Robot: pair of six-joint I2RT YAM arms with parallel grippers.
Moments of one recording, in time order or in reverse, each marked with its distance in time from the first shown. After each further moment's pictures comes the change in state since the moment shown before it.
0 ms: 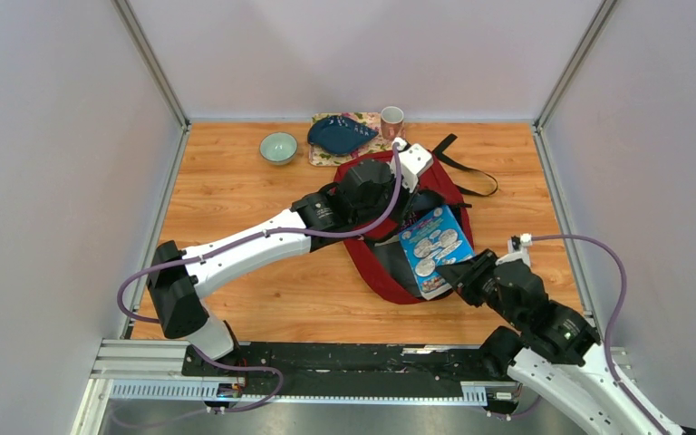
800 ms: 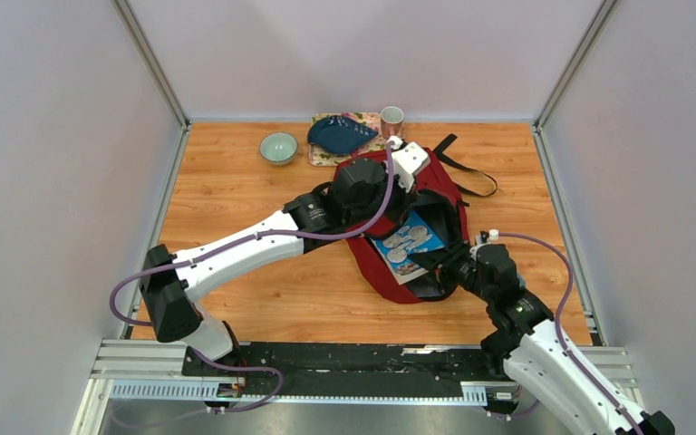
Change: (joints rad) left arm 0.000 -0.040 -0.012 0.010 0.030 0.002; right arm -0.229 0.216 -0.270 0.558 -0.441 0.230
